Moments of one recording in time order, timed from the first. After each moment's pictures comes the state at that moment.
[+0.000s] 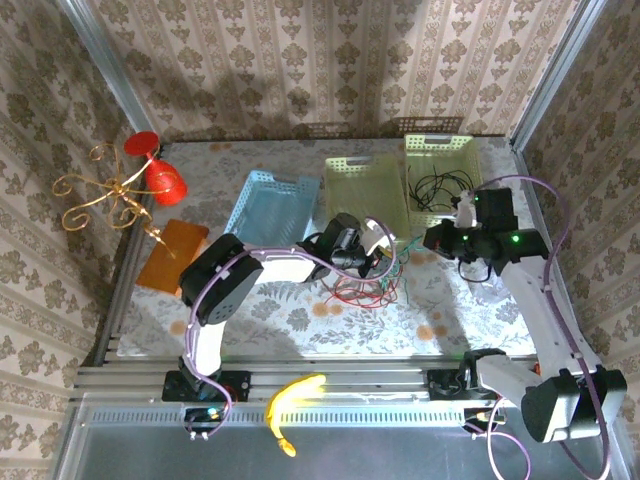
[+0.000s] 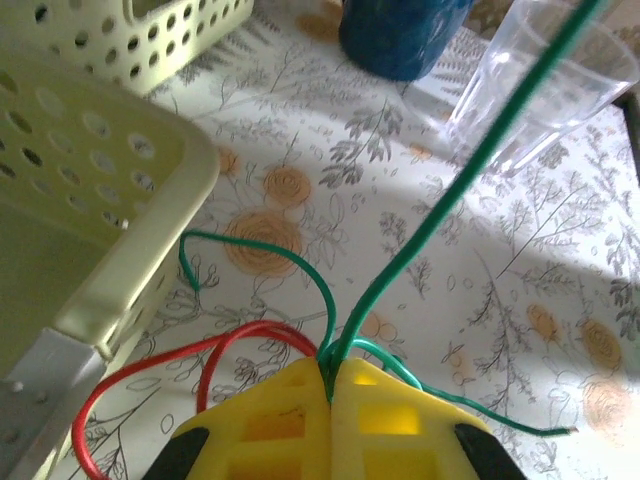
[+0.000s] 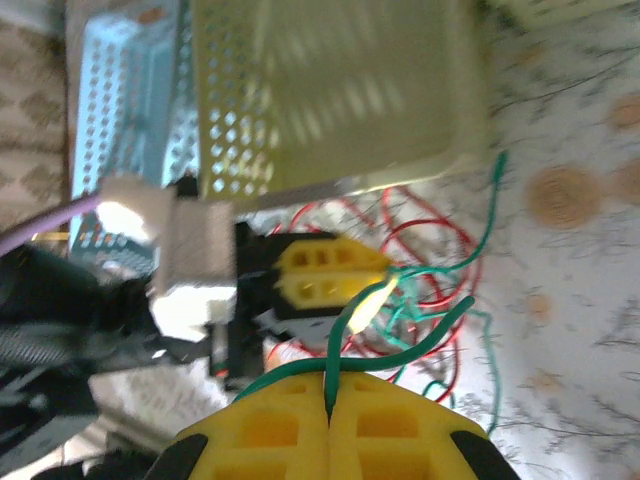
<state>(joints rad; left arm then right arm) -0.92 1.96 1.10 0.33 0.47 -0.07 0.02 1.06 1.00 -0.85 -0.46 0.46</state>
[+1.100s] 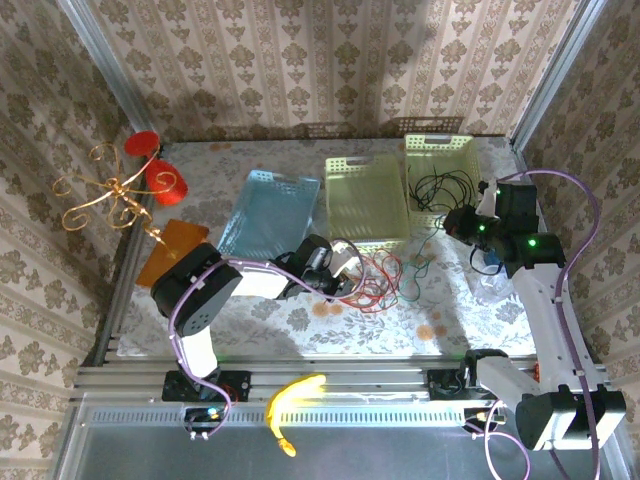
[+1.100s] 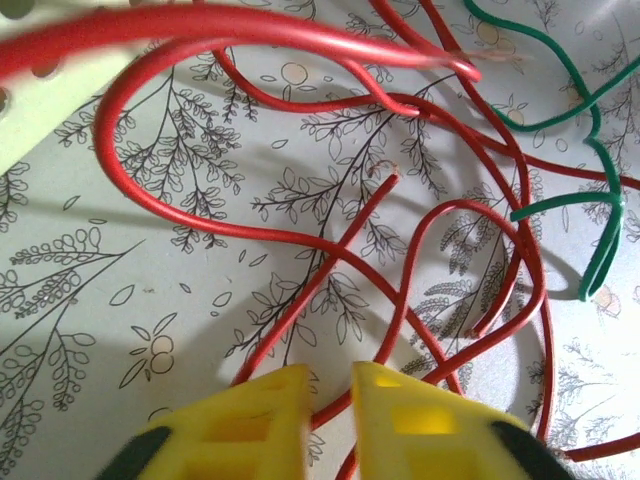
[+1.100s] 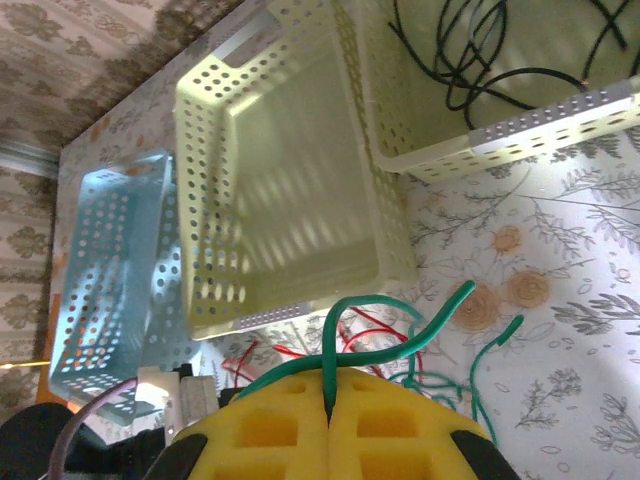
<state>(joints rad) -0.86 1.80 0.78 0.25 0.39 -0.05 -0.05 1.02 1.05 -0.78 -0.36 0.49</state>
